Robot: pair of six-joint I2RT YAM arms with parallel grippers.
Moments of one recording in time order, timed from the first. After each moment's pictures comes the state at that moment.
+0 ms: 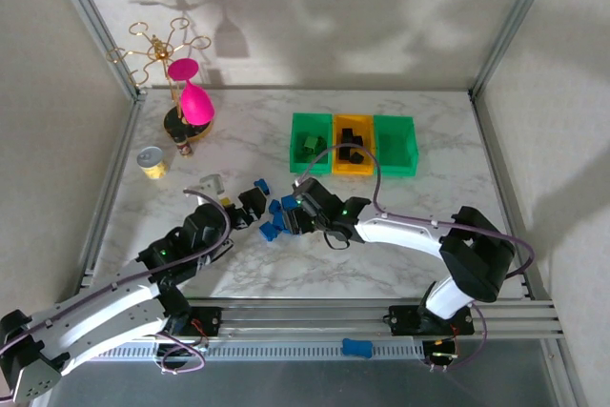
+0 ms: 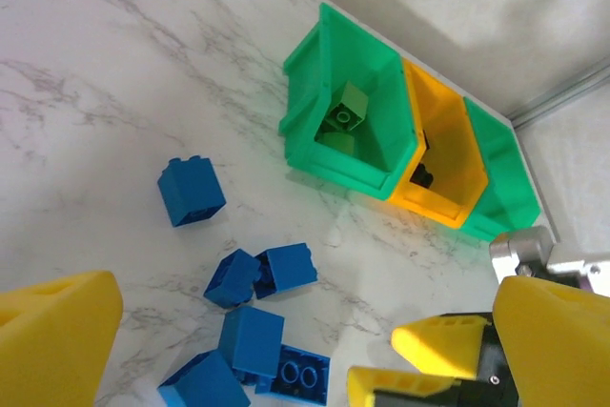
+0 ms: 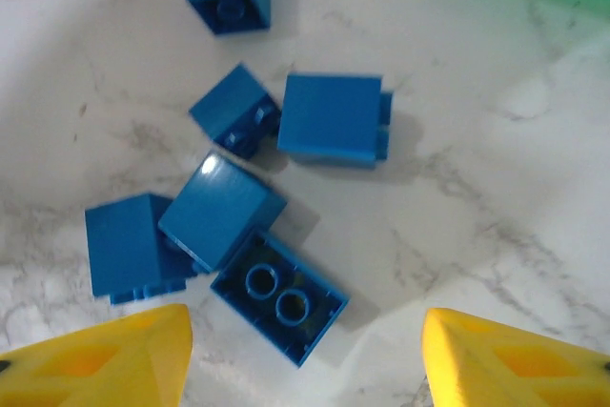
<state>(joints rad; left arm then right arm) -0.80 0.72 0.49 -0.20 -0.47 -0.89 1.01 1.57 0.94 -0.28 0.14 0.49</state>
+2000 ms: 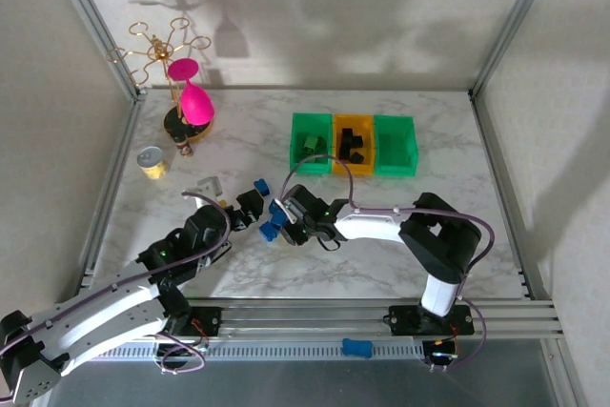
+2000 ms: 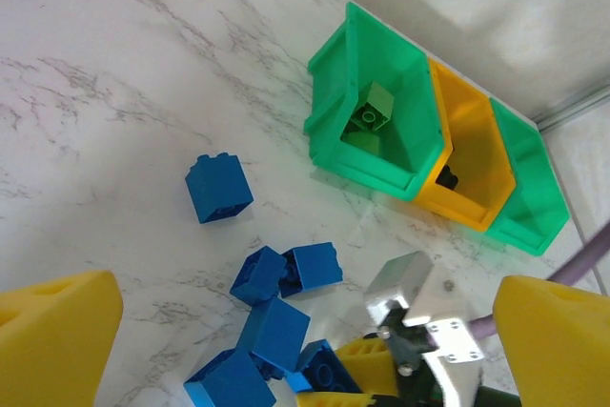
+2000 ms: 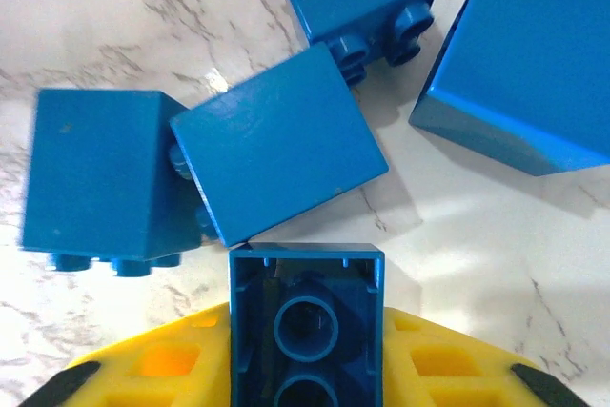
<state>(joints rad) -0.80 0.72 0.48 -0.22 -0.50 -0.90 1.01 1.76 0.98 -0.21 0.00 0.22</state>
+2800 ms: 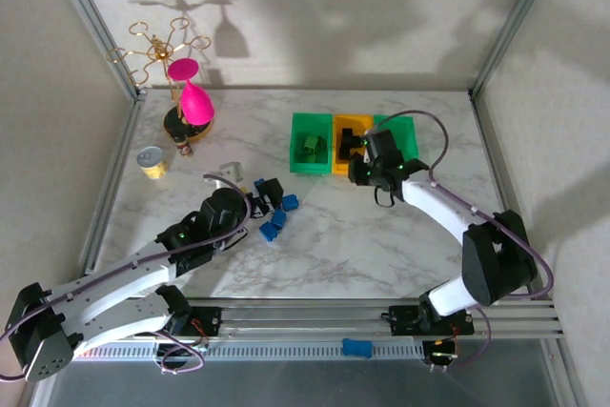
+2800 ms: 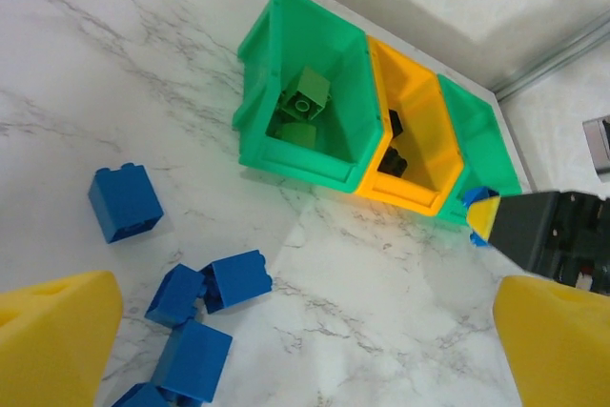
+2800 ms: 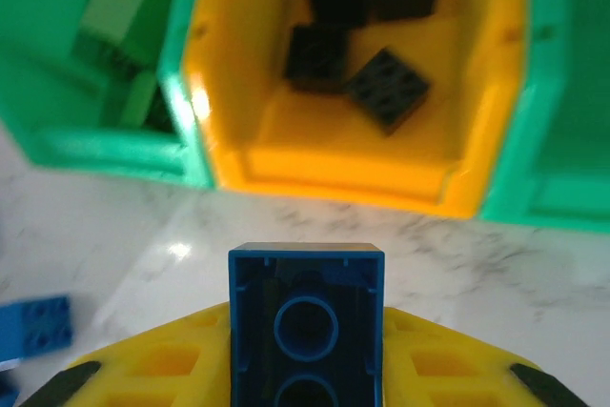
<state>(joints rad) -0.80 0.94 0.60 -0.08 -0.39 -0.84 0.46 1.50 1.02 -0.39 0.04 0.38</state>
